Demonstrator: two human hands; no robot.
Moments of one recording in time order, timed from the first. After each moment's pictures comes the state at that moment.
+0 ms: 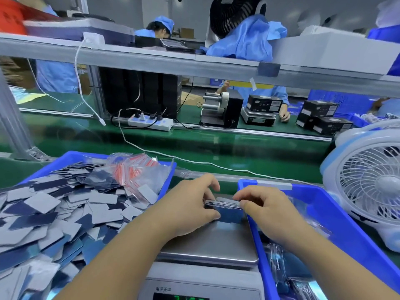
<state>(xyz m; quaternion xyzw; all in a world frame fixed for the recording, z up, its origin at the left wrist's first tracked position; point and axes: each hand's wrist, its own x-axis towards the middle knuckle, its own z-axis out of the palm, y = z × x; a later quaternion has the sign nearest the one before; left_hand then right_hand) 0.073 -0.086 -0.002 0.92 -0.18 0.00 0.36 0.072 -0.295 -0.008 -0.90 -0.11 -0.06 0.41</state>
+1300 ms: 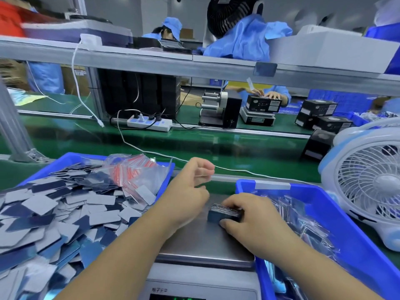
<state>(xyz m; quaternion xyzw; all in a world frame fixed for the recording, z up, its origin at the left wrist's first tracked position) 0.071 -0.098 -0.001 0.75 -0.11 0.02 0.65 0.054 -0.275 -0.011 -0.94 -0.20 -0.10 0.25</state>
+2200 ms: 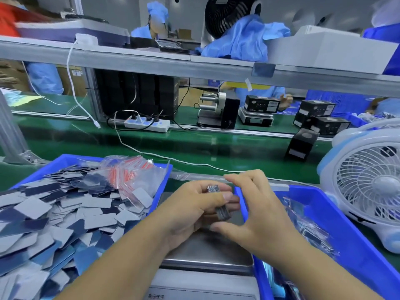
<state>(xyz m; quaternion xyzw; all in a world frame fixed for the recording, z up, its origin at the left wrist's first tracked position) 0.061 -0.111 0.006 0.58 -0.08 -0.19 0.79 0.050 -0.278 0.001 -0.89 -0.25 -0.21 0.31</state>
